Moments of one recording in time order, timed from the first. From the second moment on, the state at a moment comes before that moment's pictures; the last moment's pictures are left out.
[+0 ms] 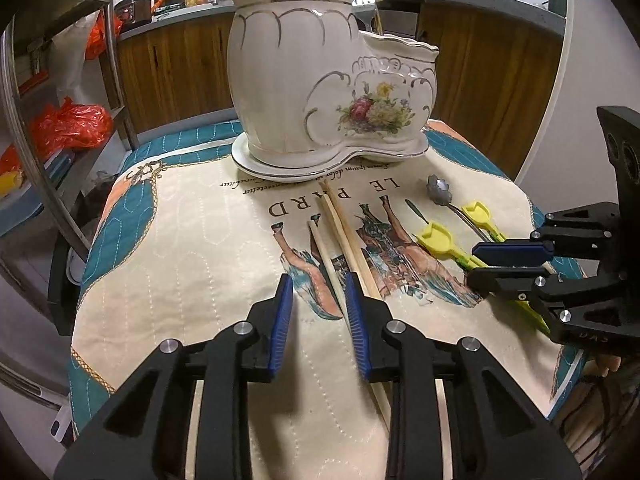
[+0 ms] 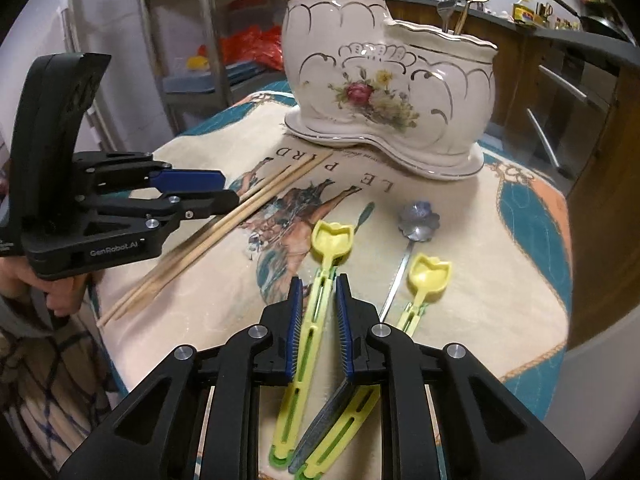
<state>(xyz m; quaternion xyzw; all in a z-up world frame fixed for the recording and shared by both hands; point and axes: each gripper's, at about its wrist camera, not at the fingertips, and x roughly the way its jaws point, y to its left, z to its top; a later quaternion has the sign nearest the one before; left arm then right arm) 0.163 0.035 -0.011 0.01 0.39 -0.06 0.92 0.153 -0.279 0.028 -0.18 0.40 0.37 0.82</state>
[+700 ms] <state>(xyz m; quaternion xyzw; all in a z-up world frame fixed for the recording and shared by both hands) 0.189 0.039 0.000 0.07 0.52 -0.10 0.84 0.187 -0.222 0.034 -0.32 0.57 0.35 0.67</state>
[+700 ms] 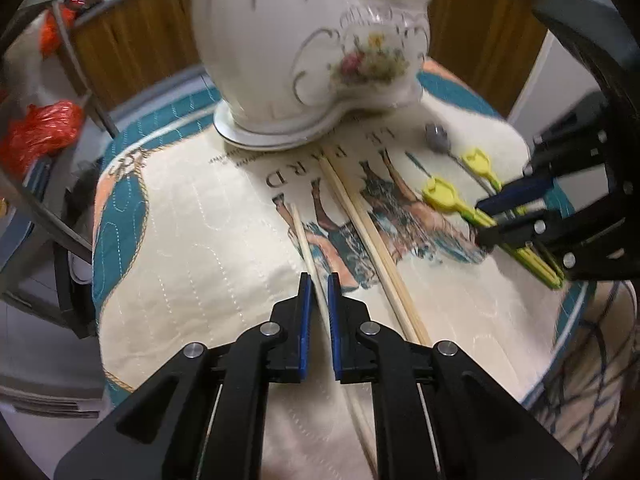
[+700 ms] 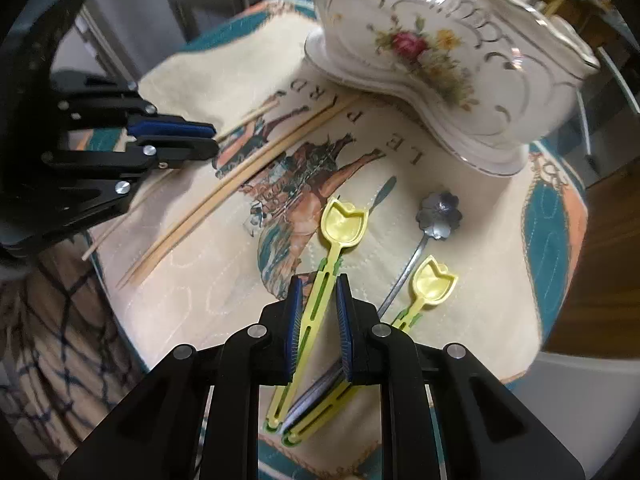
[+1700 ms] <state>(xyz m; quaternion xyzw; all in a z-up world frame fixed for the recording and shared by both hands) 0.186 0.092 0.045 -0.01 0.46 -0.08 0.88 0.212 -0.286 0.089 -0.12 0.50 0.39 0.77</state>
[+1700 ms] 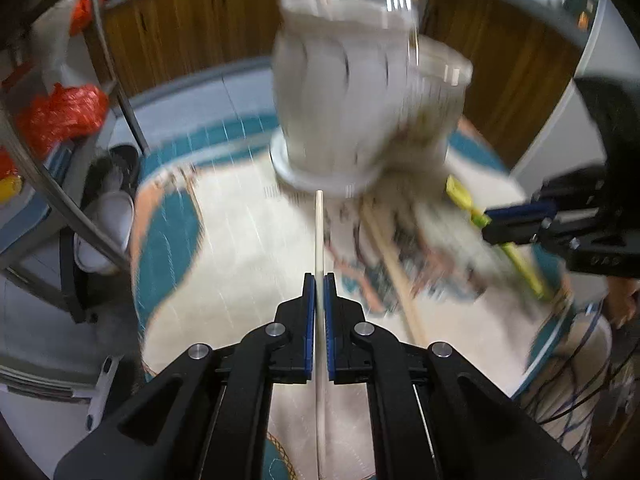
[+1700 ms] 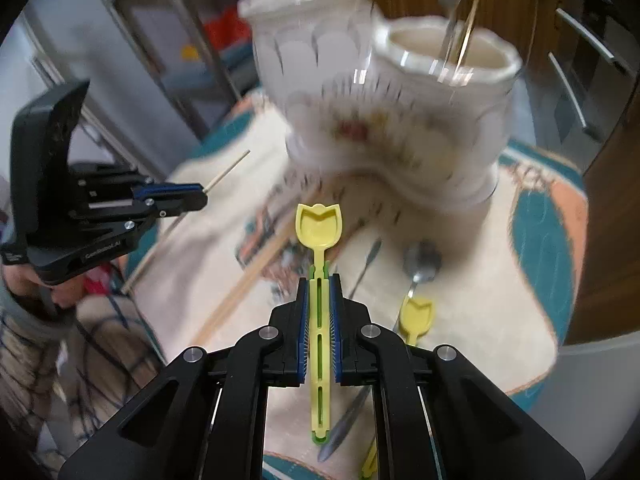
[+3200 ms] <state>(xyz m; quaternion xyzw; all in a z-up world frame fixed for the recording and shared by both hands) 0.254 0.082 0.127 -0.14 0.05 -0.05 0.99 0.288 -0.291 0.138 0.04 0.19 0.36 0.91</state>
